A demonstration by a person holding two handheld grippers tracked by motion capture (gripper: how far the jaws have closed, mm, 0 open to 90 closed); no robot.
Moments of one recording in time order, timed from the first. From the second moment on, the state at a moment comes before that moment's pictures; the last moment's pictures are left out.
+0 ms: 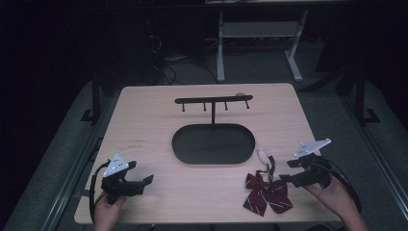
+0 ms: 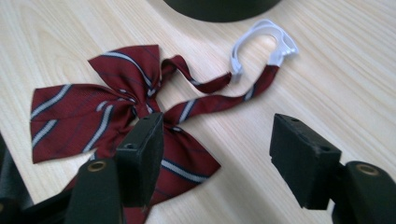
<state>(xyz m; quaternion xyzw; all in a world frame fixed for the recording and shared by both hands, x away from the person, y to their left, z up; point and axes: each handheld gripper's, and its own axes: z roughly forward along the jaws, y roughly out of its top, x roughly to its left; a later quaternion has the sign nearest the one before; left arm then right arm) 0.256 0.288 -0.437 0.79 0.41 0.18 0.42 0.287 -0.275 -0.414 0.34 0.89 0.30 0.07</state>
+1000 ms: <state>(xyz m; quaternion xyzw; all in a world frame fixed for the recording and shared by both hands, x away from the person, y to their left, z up) 0.255 0.288 -0.437 0.79 0.41 0.18 0.43 0.352 -0.241 -0.409 0.33 0.91 0.23 0.06</state>
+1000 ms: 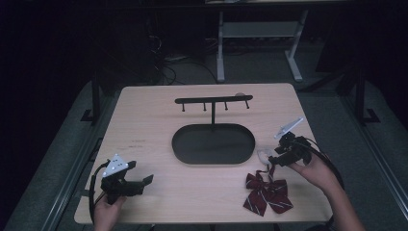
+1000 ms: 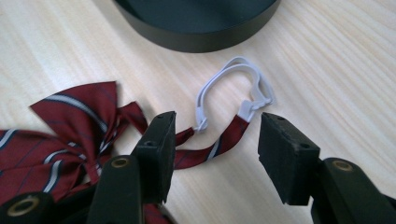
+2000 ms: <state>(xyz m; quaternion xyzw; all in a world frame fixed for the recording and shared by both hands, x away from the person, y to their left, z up) 0.255 0.289 -0.436 0.79 0.41 0.18 0.43 0.379 -0.232 -0.439 0.36 0.92 0.15 0.04</state>
